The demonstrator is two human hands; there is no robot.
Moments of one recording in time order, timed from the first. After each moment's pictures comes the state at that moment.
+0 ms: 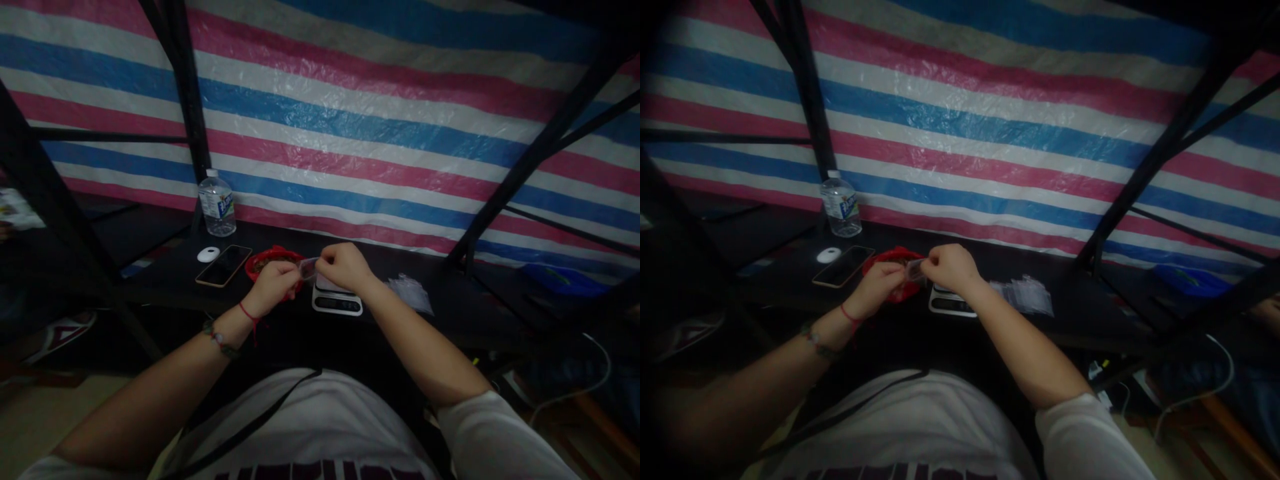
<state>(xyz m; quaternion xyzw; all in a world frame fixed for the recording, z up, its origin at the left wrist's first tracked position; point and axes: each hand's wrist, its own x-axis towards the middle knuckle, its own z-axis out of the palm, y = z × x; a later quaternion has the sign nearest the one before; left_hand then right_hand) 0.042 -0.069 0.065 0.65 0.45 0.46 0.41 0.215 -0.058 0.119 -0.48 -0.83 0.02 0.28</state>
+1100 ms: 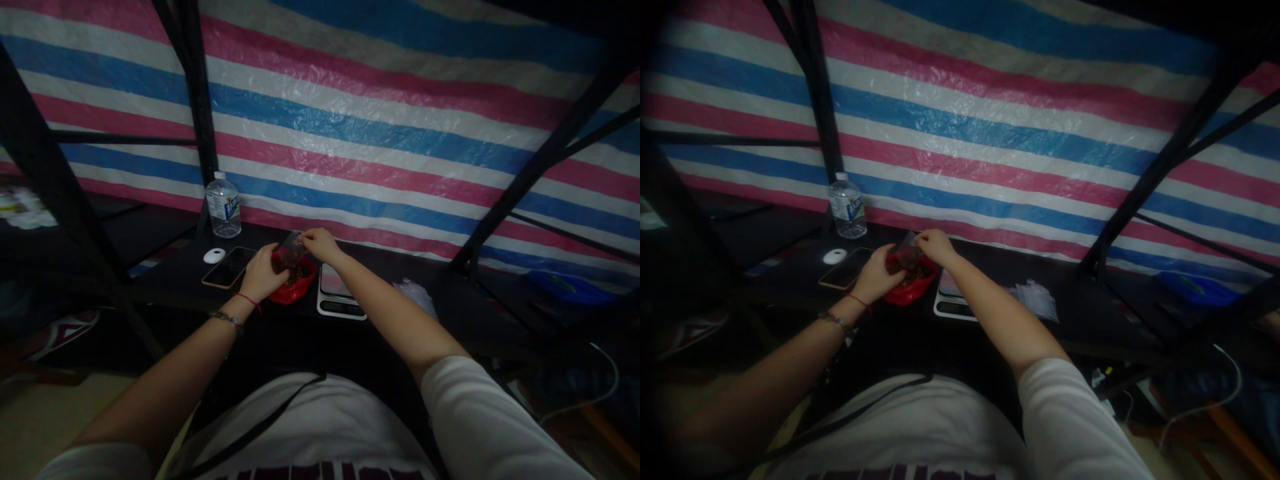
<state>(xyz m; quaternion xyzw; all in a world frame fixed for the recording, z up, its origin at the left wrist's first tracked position) -0.008 -0.001 0.012 0.70 0.56 0.44 0.01 0.169 0.061 0.094 -0.45 -0.83 0.14 0.30</state>
